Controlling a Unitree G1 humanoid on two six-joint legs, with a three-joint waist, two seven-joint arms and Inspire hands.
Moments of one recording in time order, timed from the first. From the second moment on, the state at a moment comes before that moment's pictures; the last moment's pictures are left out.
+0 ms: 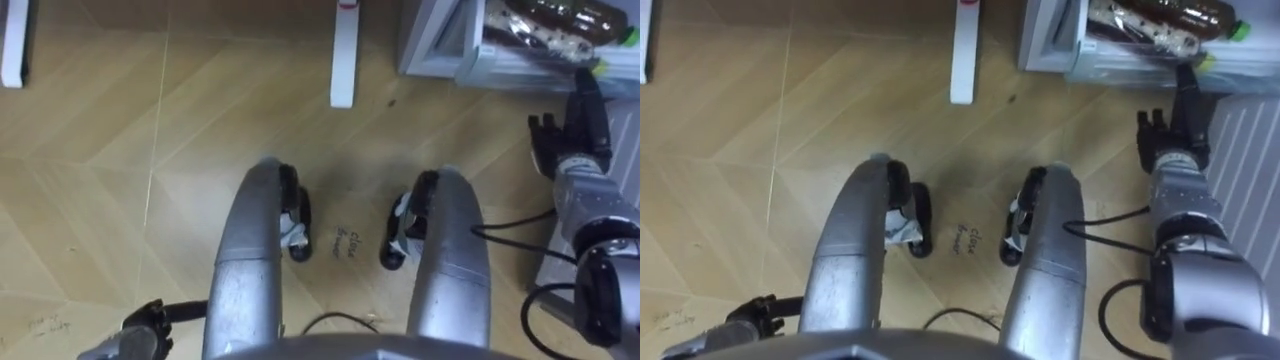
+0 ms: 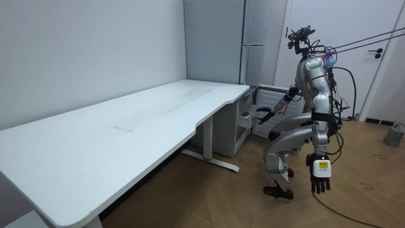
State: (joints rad) left arm 0.03 0.33 -0.18 1.18 -0.60 0.12 0.01; right arm -0.45 -0.42 -0.18 1.17 1.68 -0.04 0.06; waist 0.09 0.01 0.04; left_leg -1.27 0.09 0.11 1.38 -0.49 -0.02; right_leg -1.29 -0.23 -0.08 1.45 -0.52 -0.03
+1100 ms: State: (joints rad) left arm 0.16 0.34 -0.14 1.22 -0.51 0.03 -0.11; right arm -0.62 -0.31 -0.10 0.85 1.69 -0.24 -0.15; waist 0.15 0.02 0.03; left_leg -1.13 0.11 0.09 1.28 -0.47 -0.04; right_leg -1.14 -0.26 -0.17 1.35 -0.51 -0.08
